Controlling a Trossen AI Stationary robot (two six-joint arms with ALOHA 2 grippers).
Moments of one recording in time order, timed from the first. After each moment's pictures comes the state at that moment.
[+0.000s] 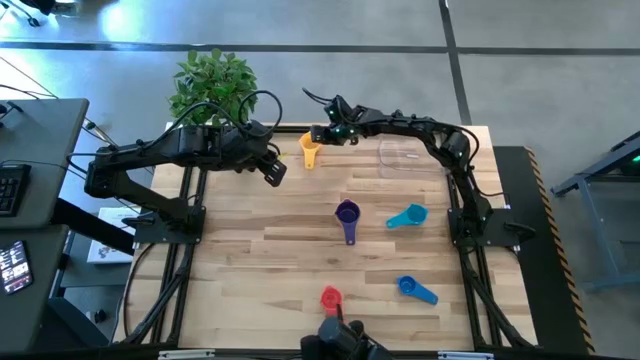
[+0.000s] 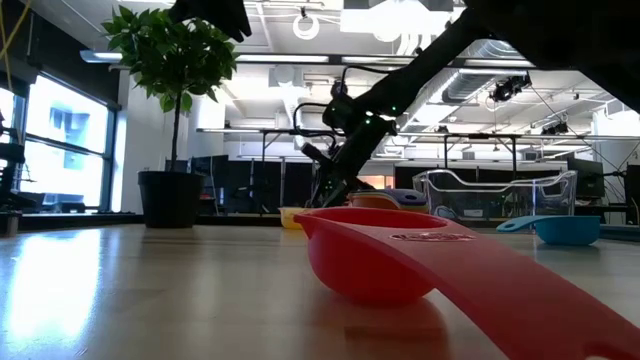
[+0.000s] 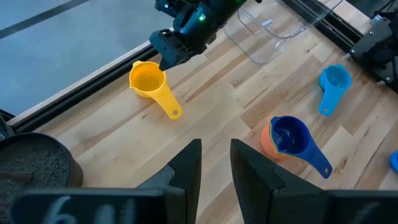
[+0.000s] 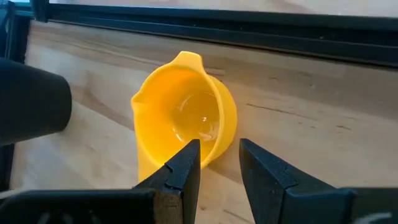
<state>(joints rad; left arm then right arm) 0.12 1.32 1.50 -1.05 -0.40 -0.62 -0.60 2.21 1.66 -0.36 -0.18 0.81</state>
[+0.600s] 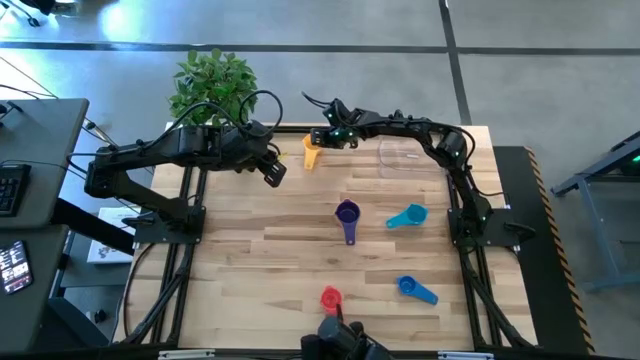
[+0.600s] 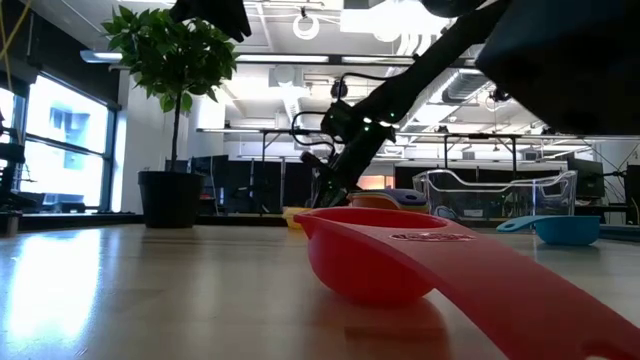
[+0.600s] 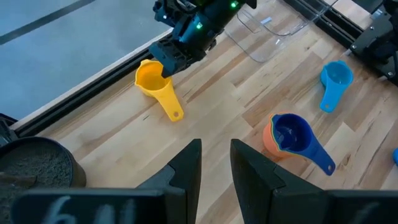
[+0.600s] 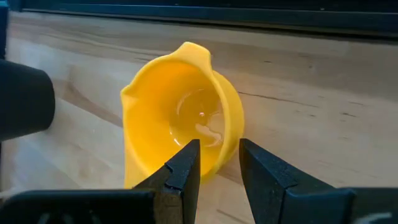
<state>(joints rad) 0.12 1.32 1.50 -1.05 -0.40 -0.59 -0.60 2.24 1.65 -0.36 -0.19 0.84</state>
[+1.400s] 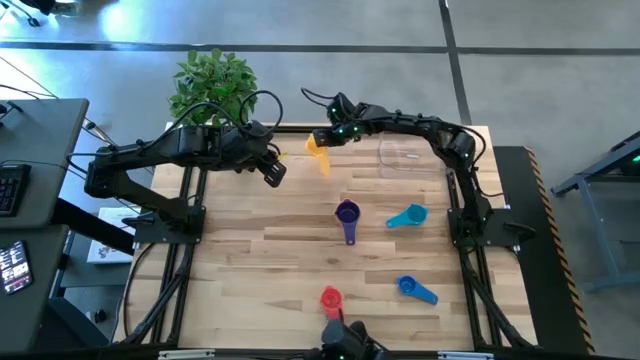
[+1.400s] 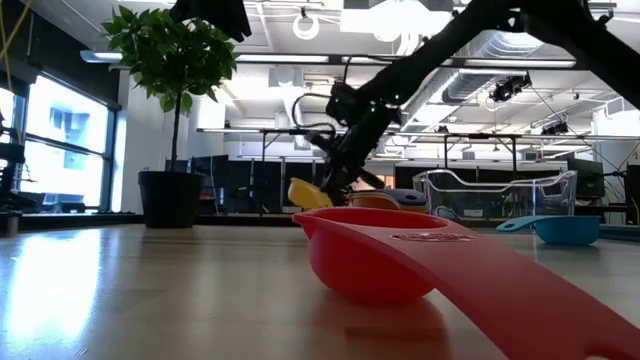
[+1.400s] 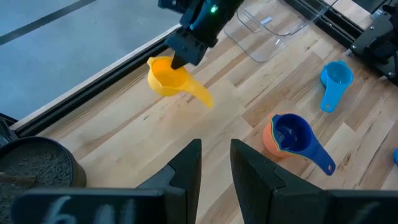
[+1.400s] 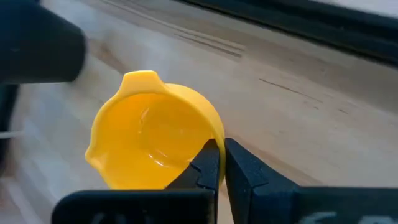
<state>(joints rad) 0.12 1.32 1.50 -1.05 -0.40 -0.59 -0.61 2.14 1.65 -0.46 -0.25 0.63</state>
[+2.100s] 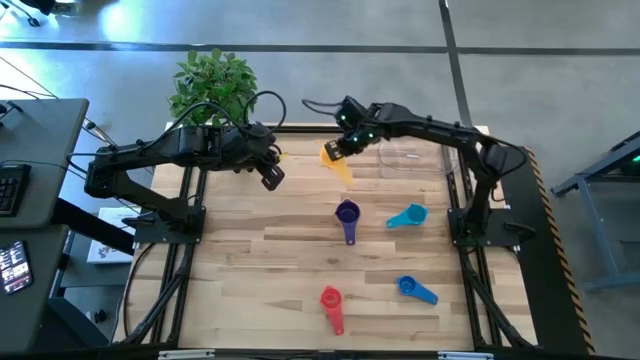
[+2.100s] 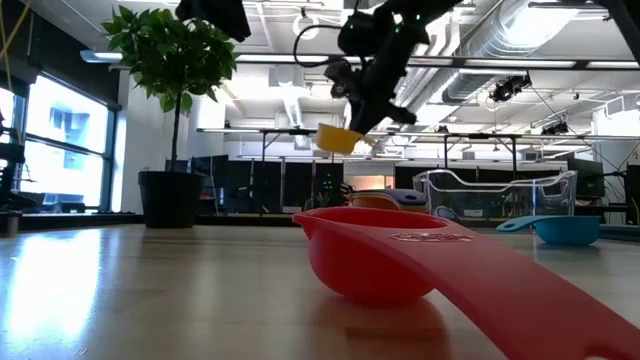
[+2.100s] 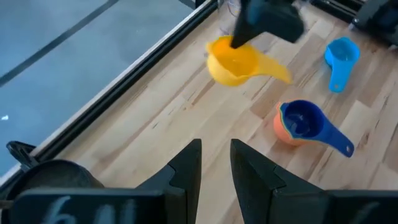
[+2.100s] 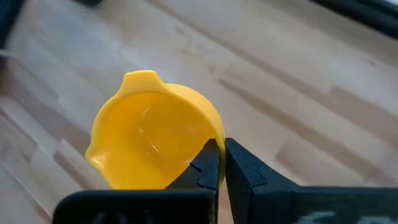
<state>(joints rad) 0.12 1.32 1.50 -1.05 -0.40 -0.42 -0.44 1.84 1.66 -0.89 -0.08 0.59</state>
